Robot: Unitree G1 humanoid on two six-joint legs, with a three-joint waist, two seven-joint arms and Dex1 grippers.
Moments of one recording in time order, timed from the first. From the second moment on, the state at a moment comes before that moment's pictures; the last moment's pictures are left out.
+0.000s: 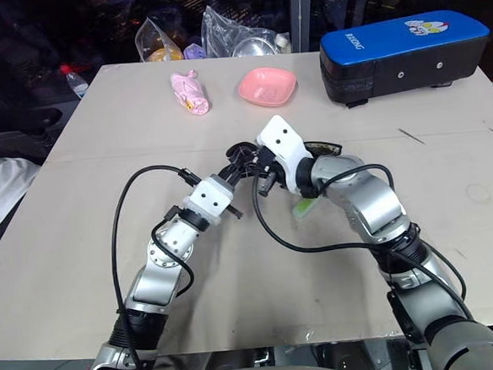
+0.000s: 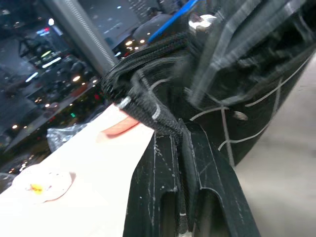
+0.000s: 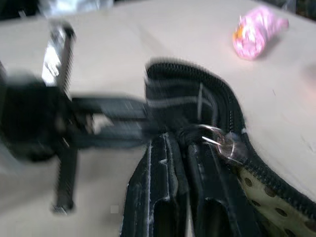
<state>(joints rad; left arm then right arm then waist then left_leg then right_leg) -0.23 0.30 -0.16 -0.03 0.23 -0.23 -0.30 -0.66 -0.31 0.29 -0.24 0.26 0.82 0.61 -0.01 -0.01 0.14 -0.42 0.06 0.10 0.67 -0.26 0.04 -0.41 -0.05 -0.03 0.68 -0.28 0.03</state>
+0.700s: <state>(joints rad) -0.25 0.30 -0.16 -0.01 0.23 -0.27 -0.30 -0.65 -0.54 -0.08 -0.34 0.57 1.03 0.64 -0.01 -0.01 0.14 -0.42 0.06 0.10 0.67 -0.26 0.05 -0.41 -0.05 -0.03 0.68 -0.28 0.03</state>
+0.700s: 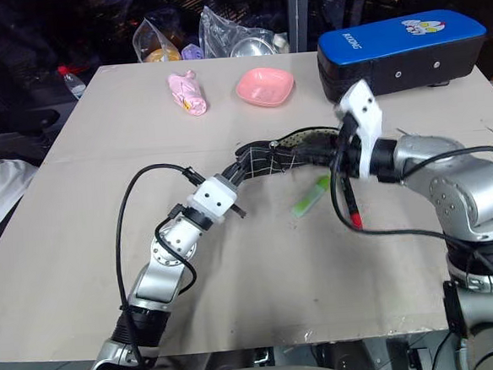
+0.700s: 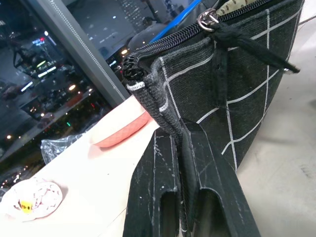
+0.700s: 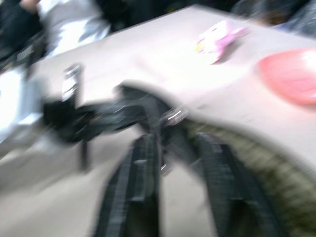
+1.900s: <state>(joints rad) -0.25 0.30 -0.16 -0.01 0.24 -0.27 -0.30 -0.72 -0.57 0.33 -0.10 -0.06 0.28 0.84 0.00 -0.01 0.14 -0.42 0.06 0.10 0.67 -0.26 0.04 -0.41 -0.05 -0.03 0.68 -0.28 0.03</state>
